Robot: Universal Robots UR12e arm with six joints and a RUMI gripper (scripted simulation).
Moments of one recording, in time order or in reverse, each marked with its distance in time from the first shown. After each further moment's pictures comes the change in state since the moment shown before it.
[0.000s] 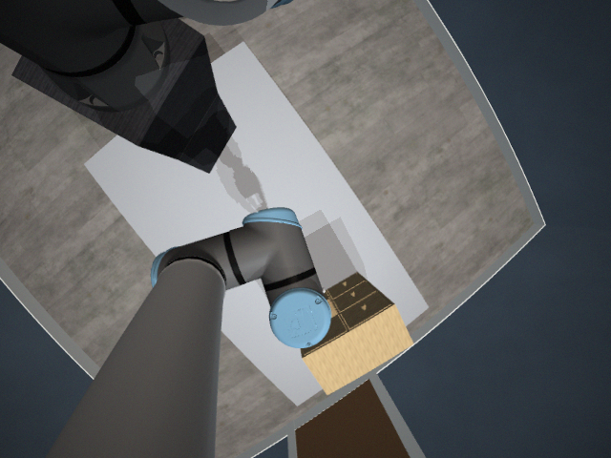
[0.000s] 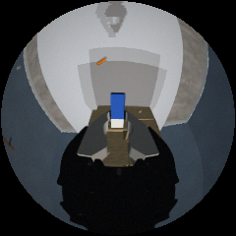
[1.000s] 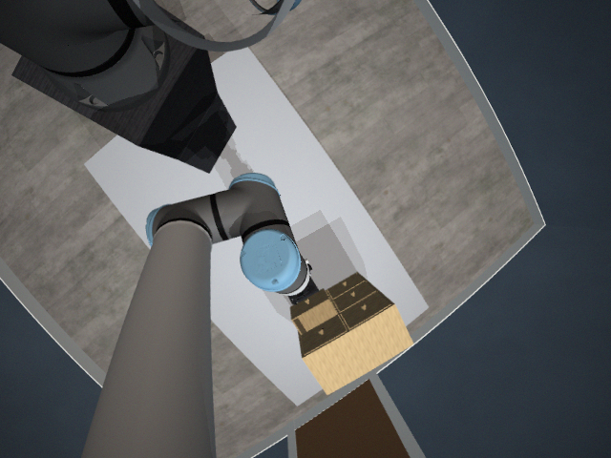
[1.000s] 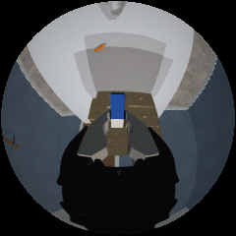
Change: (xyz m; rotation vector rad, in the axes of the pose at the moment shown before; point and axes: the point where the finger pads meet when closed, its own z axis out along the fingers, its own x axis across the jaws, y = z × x) arm 0.000 -0.002 0.001 -0.272 0.000 0.000
